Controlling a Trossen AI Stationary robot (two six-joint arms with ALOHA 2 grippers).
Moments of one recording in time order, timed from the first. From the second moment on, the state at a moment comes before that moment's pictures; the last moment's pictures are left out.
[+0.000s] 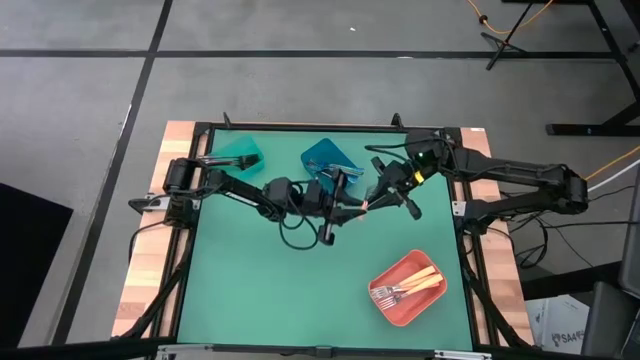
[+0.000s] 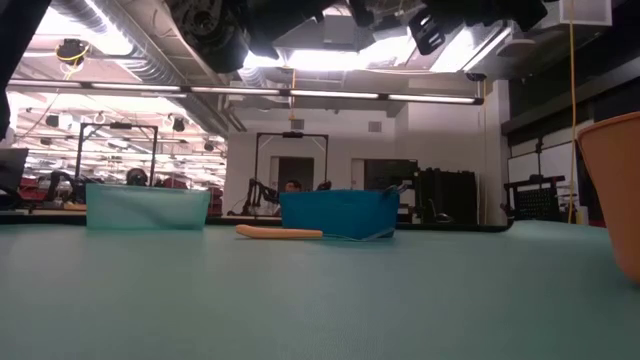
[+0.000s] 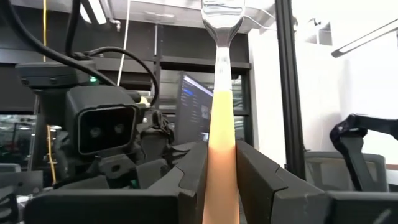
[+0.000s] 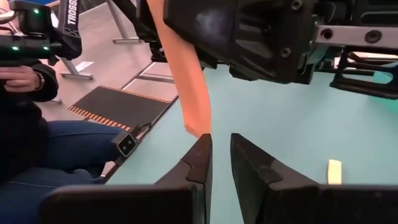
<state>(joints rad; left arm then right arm) -0.04 1.94 1.11 1.38 0.14 -0.08 -0.26 1.14 0.94 -0.23 -0.81 -0.13</state>
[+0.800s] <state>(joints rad) -0.04 1.94 1.11 1.38 0.14 -0.08 -0.25 1.14 0.94 -0.14 -0.77 -0.07</state>
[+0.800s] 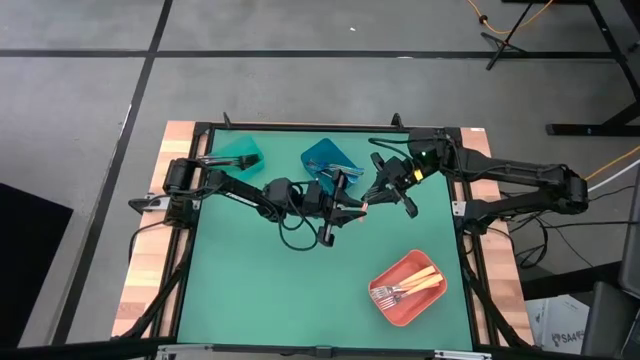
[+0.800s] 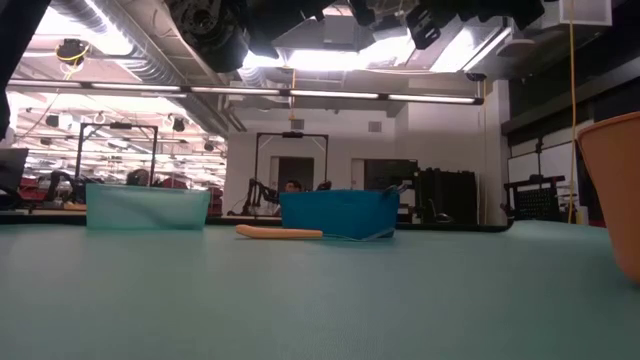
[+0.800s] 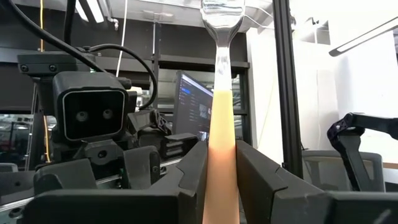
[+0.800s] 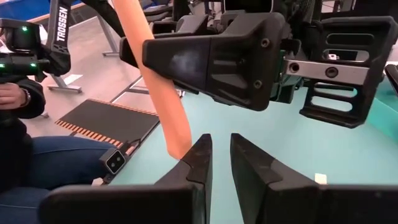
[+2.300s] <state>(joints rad) -0.04 1.94 1.11 1.37 0.15 -0.07 -0.13 1.20 0.94 -0.02 -0.79 -0.06</state>
